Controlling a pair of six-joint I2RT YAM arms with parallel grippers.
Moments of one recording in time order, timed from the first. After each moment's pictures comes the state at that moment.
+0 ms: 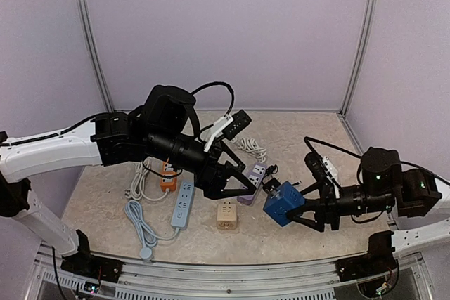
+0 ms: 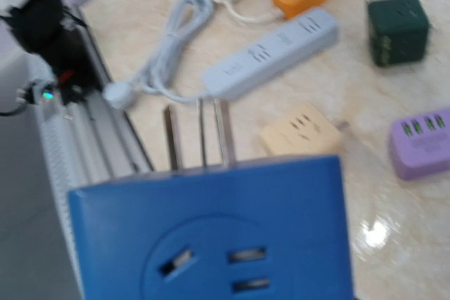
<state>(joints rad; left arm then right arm) -1.11 1.50 1.36 -0.40 0.47 -0.20 1.24 0.70 0.70 -0.47 -0.02 0.34</state>
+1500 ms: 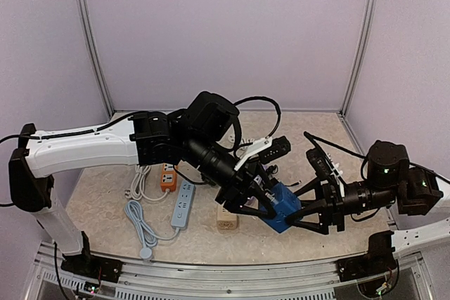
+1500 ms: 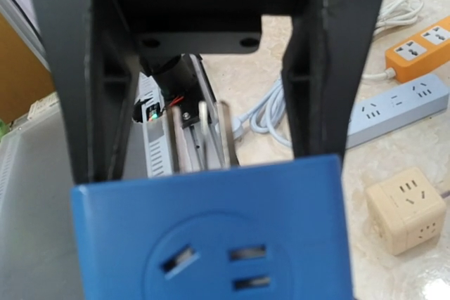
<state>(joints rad) -1.19 1.70 1.56 -0.48 0.73 0.03 1.24 0.69 0.72 -0.34 -0.22 0.31</state>
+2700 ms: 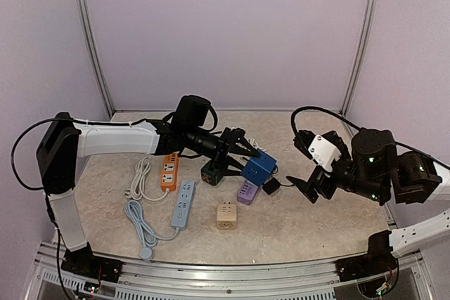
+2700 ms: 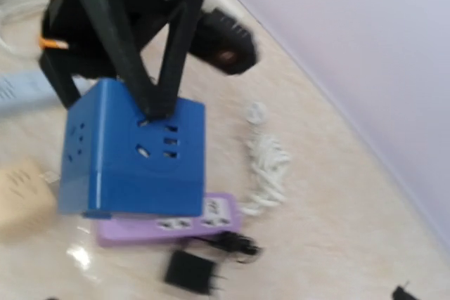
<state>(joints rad) -0.82 1.87 1.37 0.03 1.03 -1.25 1.26 0.86 0.92 -0.51 0.54 -0.23</state>
